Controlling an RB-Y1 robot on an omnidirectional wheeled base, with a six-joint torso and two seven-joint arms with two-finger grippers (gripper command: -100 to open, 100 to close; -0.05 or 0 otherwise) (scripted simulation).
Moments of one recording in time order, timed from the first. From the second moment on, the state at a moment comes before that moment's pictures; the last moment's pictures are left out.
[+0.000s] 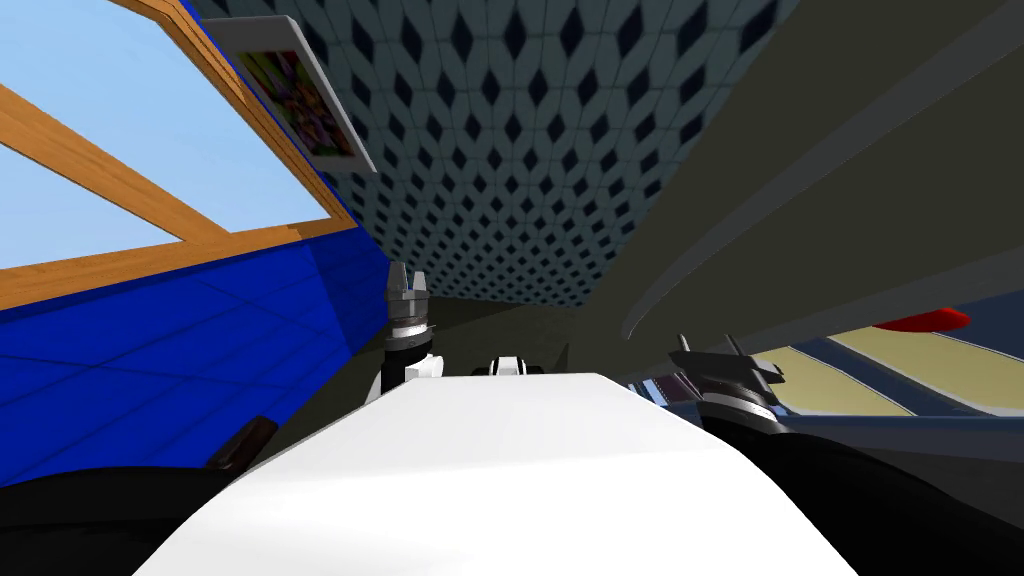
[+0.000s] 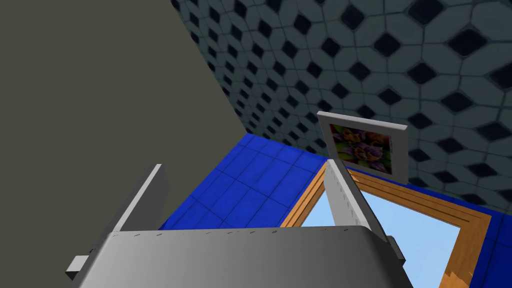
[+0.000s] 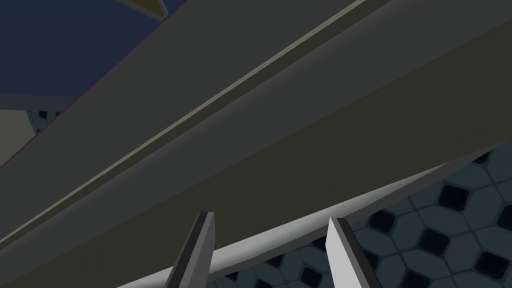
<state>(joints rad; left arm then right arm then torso) 0.51 -0.01 -0.05 -2.28 -0.07 -0.55 -0.14 0.99 0.03 -0.59 -2.40 0.45 -0.16 1.49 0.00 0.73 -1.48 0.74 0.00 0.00</state>
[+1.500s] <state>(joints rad) 0.51 -0.01 -0.05 -2.28 -0.07 -0.55 -0.14 0.84 0.05 -0.68 -2.36 0.48 -0.02 1.53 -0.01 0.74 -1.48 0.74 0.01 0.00</state>
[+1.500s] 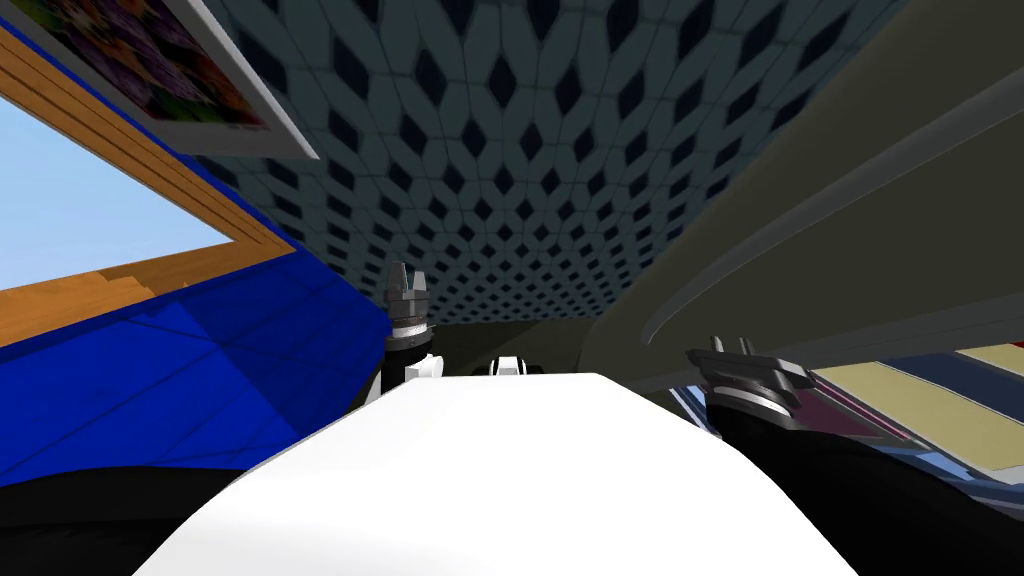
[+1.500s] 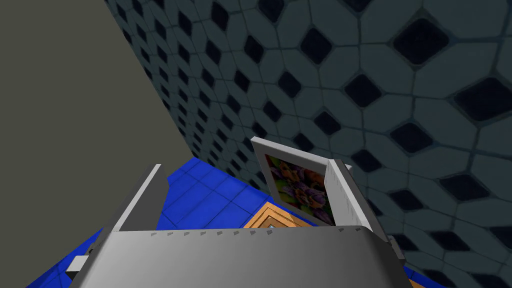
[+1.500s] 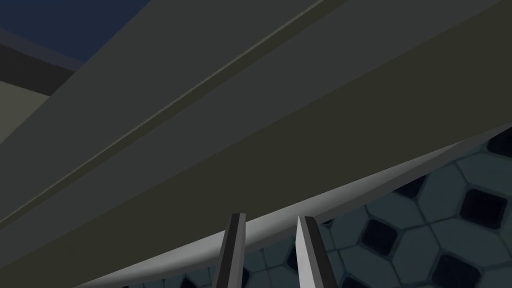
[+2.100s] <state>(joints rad) 0.51 -0.01 -0.05 -2.28 -0.07 -0.55 -0.14 0.80 0.05 -0.72 -2.34 0.49 0.02 1.53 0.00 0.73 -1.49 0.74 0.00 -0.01</state>
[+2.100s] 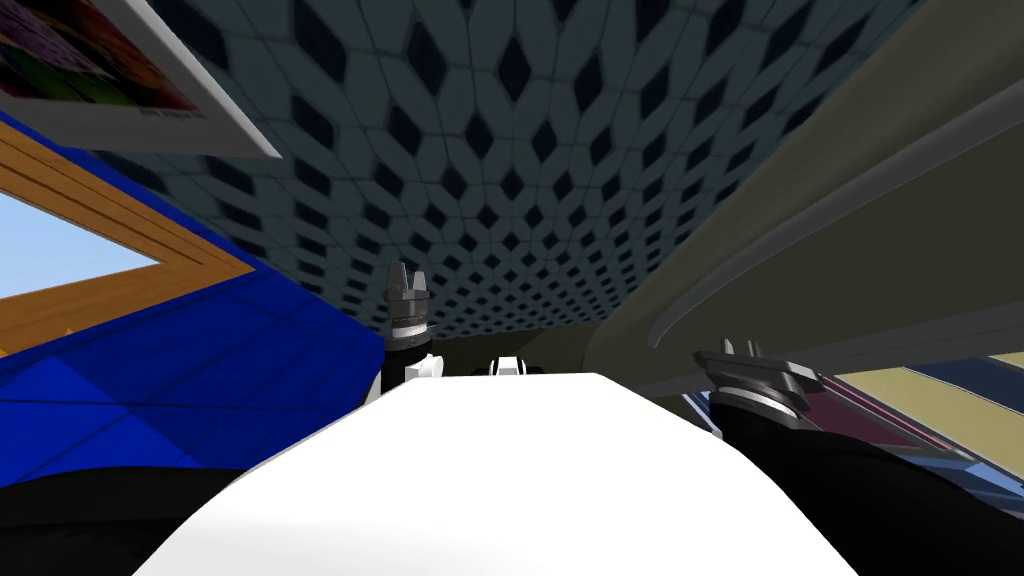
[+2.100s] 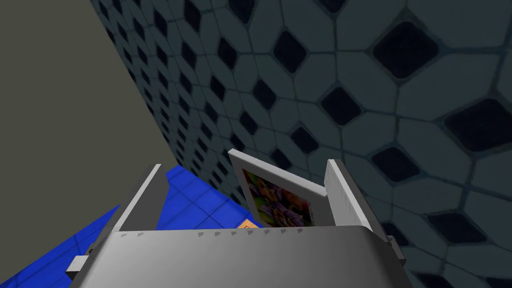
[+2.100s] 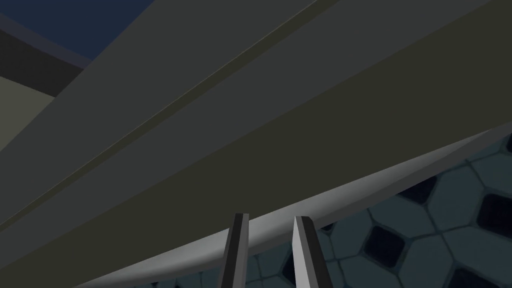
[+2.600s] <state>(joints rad) 0.51 -0.01 -0.05 -2.28 -0.07 -0.55 -0.14 0.77 0.05 -0.75 -2.33 0.51 0.06 1.53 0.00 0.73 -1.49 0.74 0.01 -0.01</state>
